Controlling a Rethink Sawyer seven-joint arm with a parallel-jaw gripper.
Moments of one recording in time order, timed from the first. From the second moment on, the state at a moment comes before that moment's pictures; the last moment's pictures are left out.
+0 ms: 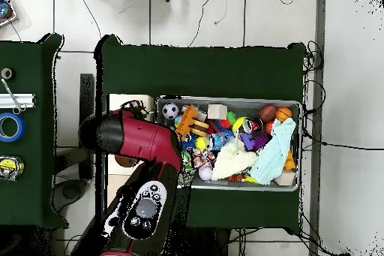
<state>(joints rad) 0.29 -0.47 -0.37 1.53 0.45 0.43 2.69</state>
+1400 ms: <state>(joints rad) 0.31 -0.47 -0.37 1.53 0.45 0.43 2.69</state>
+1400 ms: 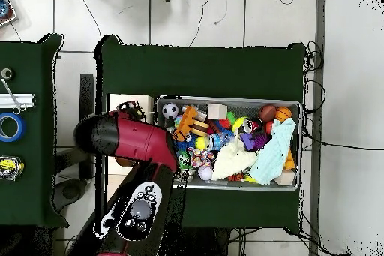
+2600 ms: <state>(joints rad) 0.31 -0.47 -0.36 1.53 0.45 0.42 2.69</state>
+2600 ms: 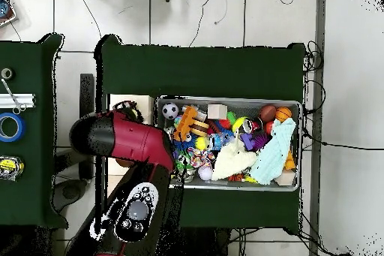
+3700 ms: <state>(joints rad) 0.32 -0.67 -0.36 1.52 0.41 0.92 2.69</state>
